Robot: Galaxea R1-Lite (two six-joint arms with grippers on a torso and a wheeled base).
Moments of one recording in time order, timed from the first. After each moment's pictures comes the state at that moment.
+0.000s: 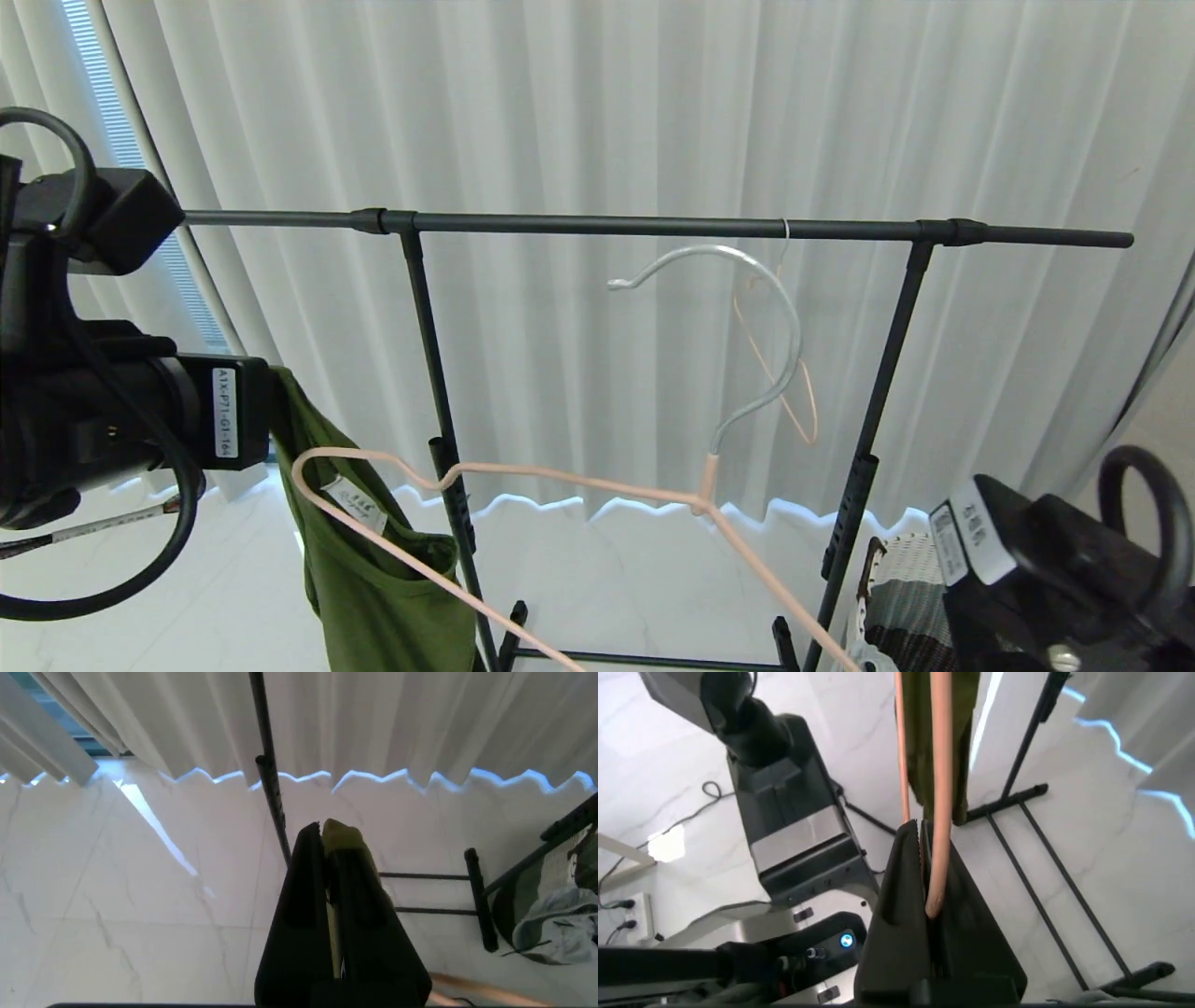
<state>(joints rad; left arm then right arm) -0.52 1.22 -1.05 0.37 0.44 -0.16 1.21 1.29 -0.72 -0.09 0.11 0.20</state>
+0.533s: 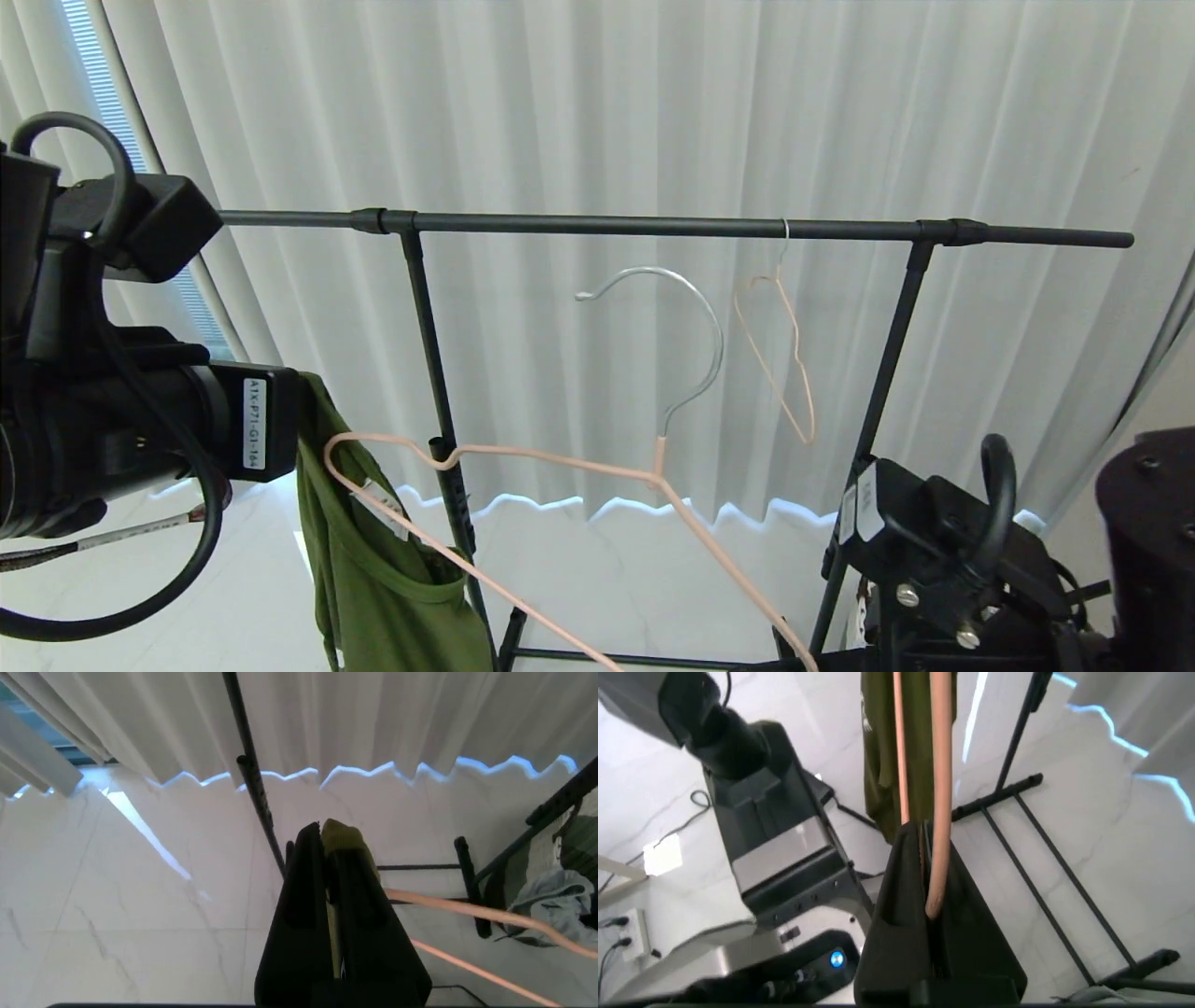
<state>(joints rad) -0.58 1.24 -1.05 0.37 0.44 -0.16 1.18 1.39 -0.72 -0.19 0.10 0.22</state>
